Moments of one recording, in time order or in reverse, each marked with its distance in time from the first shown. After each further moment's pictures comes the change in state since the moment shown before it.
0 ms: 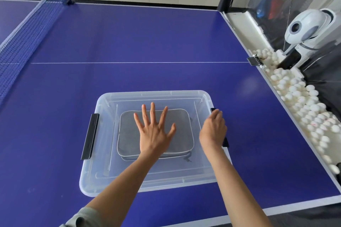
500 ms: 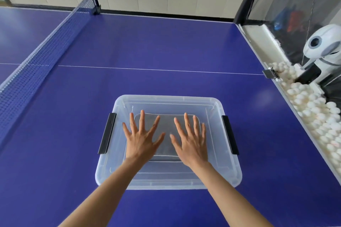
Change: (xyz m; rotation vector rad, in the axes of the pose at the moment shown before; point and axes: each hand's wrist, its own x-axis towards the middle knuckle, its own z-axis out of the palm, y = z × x) left_hand -0.019 -0.064 -0.018 0.036 -0.017 -0.056; right_hand -0.037 -0.034 0.043 -0.125 -0.072 -0.656
